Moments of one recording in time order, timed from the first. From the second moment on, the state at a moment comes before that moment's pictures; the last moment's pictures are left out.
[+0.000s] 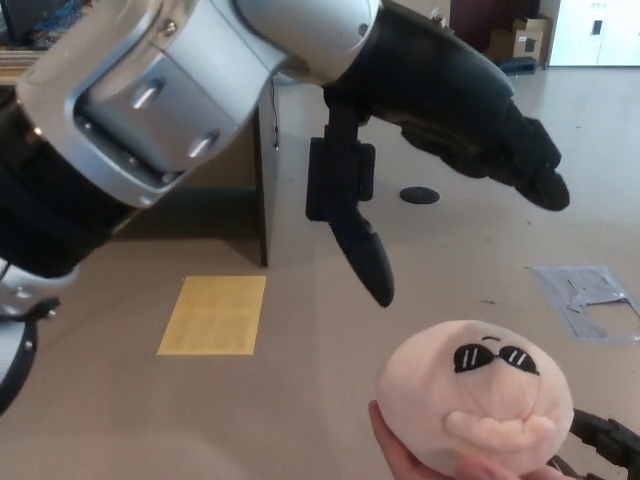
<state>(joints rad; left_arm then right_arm) -1.72 0.63 -0.68 0.06 0.06 0.30 -1.28 -0.48 -0.27 -0.22 0.87 0.11 -0.26 0.15</state>
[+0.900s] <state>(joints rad) -1.54 0.57 -0.71 -0.14 0.15 0.35 -1.39 -0.50 -0.33 -0.15 0.94 0.06 -0.31 0.18</state>
